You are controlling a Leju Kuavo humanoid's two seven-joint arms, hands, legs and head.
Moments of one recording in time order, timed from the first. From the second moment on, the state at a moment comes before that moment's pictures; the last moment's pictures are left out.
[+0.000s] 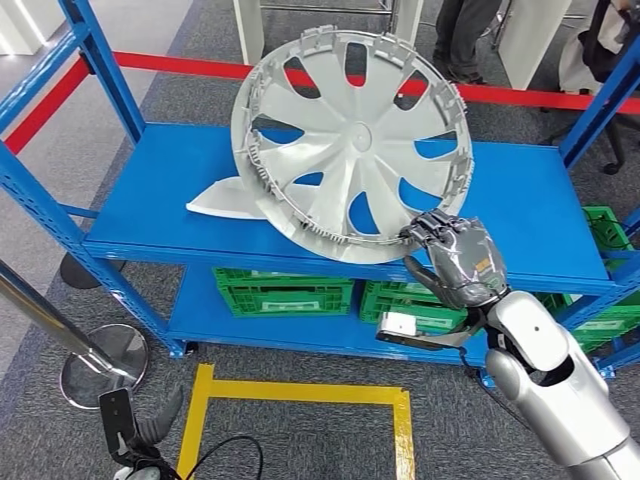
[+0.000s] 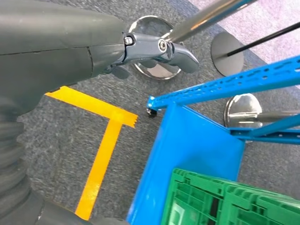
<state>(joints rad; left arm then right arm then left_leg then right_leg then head) -0.05 -0.24 0.44 -0.68 -0.14 0.50 -0.61 -0.42 -0.29 0.54 -1.49 1.03 -0.38 -0.15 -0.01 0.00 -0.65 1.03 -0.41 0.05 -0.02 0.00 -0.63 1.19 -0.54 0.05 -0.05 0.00</state>
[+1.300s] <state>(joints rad) -0.04 -0.25 0.45 -0.69 -0.15 0.51 -0.61 -0.44 -0.29 0.51 -1.50 0.99 -0.38 -0.14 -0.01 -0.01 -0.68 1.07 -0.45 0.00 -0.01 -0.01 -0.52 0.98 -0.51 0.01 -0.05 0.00</state>
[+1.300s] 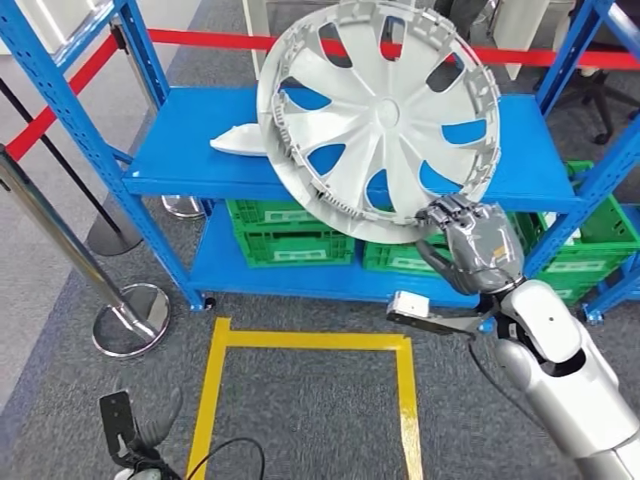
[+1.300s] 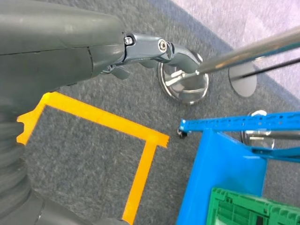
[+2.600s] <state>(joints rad) -0.04 -0.25 0.46 -0.69 -0.17 0.52 -0.62 -0.45 -0.30 0.51 -1.50 0.97 -0.31 -0.10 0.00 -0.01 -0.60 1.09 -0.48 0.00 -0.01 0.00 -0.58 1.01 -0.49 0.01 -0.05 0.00</state>
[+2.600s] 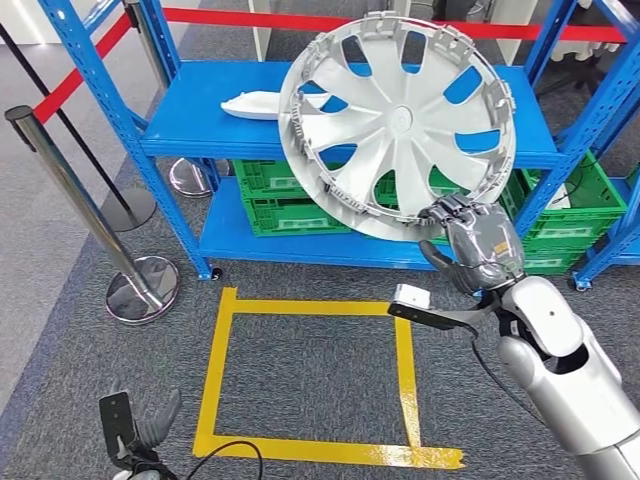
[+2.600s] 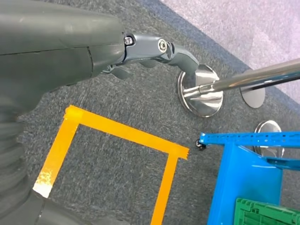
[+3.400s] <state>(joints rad) -0.04 -0.25 0.46 -0.67 -0.16 0.52 -0.63 -0.48 -0.31 0.55 -1.50 1.04 -0.31 -0.09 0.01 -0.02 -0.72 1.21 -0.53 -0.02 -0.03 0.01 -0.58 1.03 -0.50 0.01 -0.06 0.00</state>
